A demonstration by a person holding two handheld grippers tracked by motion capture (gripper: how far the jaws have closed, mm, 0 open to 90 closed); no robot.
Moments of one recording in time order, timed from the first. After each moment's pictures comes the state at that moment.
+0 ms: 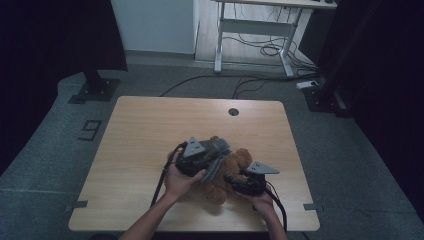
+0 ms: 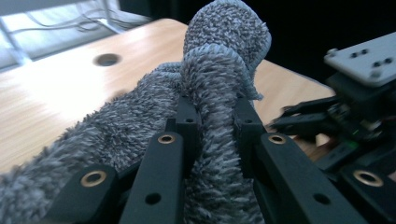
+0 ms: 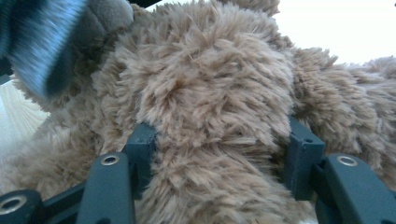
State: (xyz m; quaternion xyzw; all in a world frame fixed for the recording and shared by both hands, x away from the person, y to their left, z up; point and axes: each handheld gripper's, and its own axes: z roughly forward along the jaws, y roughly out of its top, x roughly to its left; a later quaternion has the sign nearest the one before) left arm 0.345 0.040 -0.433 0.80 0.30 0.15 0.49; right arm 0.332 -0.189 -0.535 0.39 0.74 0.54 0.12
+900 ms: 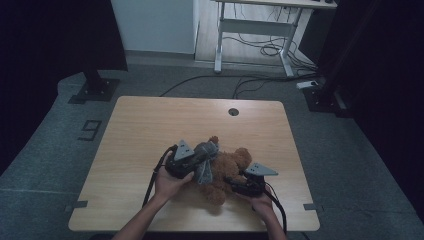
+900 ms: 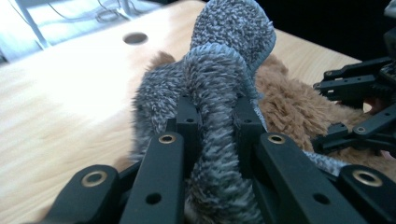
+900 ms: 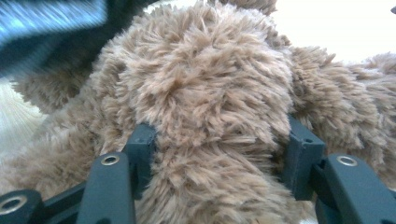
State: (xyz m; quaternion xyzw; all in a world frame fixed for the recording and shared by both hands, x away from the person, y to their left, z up) left arm 0.339 0.094 -0.447 0.80 0.32 0.19 0.47; right arm 0.328 -0.186 -0.536 0.38 0.74 0.53 0.14
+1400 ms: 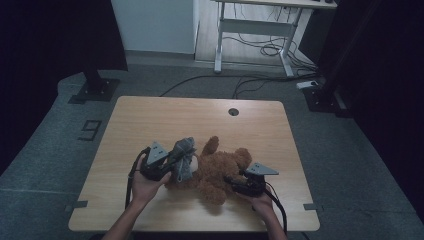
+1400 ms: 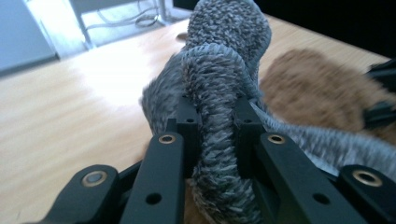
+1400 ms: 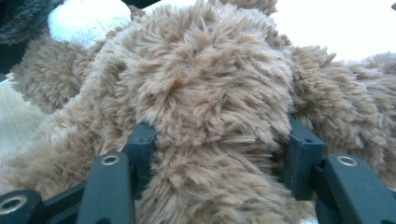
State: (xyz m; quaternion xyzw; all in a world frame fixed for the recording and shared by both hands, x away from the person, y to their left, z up) left arm 0.329 0.158 -0.453 0.78 0.37 0.23 0.46; right arm 0.330 -0.188 -0.537 0.38 0.74 0.54 0.13
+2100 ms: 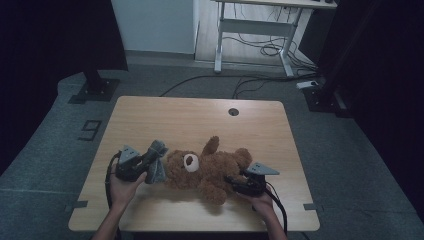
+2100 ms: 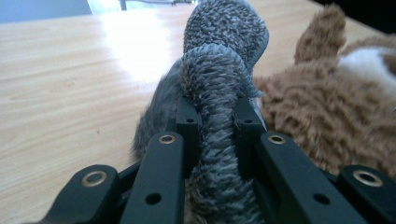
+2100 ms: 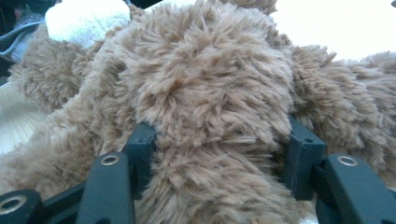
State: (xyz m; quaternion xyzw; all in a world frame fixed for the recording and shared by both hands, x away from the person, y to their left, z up) left arm 0.335 0.226 -0.477 0.73 0.45 0.23 0.46; right arm 0.330 -0.190 -0.538 0.39 0.74 0.54 0.13
